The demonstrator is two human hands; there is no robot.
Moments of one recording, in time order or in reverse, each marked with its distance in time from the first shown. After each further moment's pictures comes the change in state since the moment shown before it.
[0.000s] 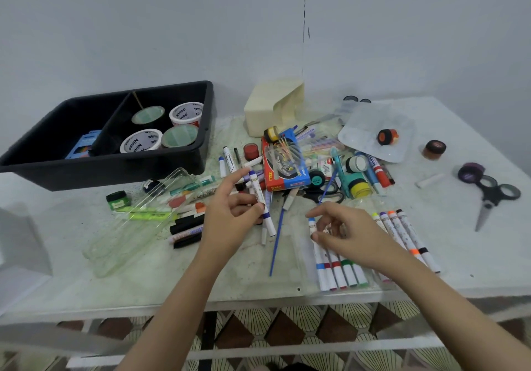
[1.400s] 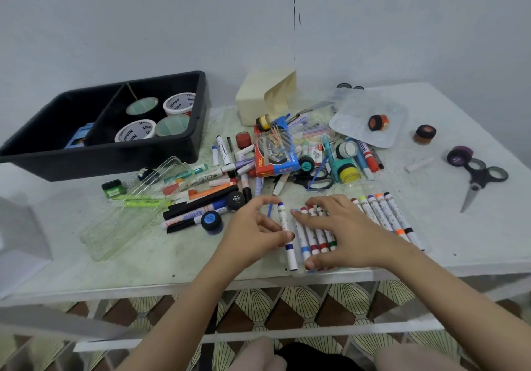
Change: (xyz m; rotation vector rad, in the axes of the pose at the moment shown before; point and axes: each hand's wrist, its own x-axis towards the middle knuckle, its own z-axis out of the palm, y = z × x) left_hand -0.034 -0.012 0.032 0.219 -0.294 -0.171; right_hand -0.019 0.006 -0.007 -0.550 -0.329 -0.092
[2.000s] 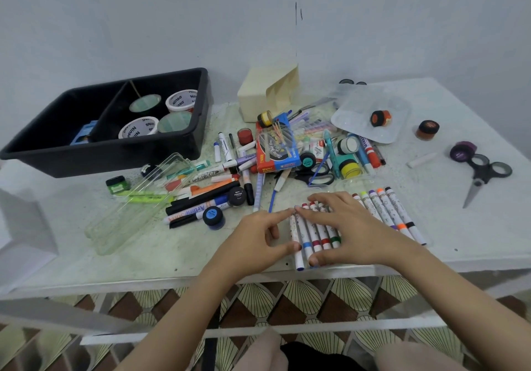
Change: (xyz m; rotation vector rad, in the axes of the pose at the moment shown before) left_hand -0.003 -0.014 0.000 0.536 -0.095 0.243; right_hand -0.004 0.010 0.008 0.076 0.050 -0.030
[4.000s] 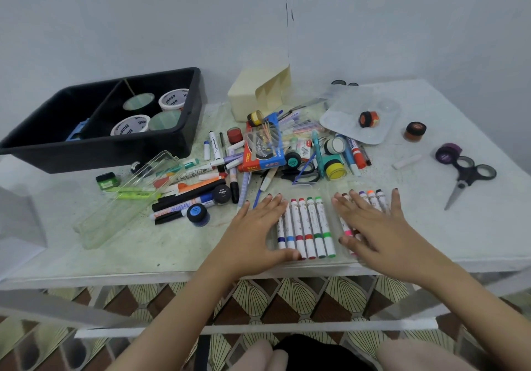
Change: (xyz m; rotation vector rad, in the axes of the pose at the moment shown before) left_hand 0.008 0.018 0.019 0.399 -0.120 0.048; right_hand -0.051 0.044 -0.005 -0.262 0.037 0.119
